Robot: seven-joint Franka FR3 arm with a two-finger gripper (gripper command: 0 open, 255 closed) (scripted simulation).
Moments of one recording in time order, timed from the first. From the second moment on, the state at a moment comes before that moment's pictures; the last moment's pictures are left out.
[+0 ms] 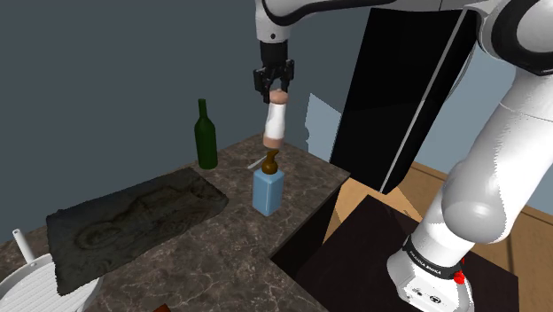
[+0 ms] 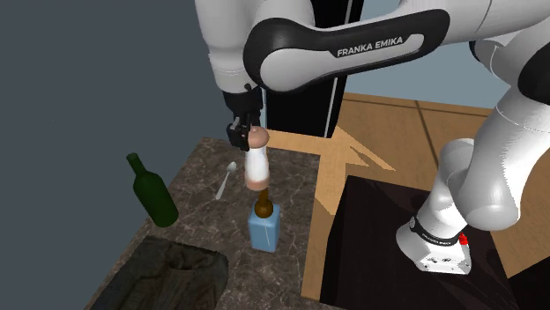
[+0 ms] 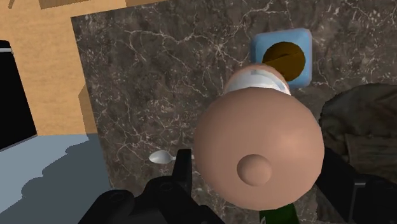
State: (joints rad) arm 0.07 0.00 0.14 -1.71 -0.16 1.68 0.27
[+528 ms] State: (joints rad) arm 0.16 0.00 0.24 -1.71 -0.15 1.64 0.45
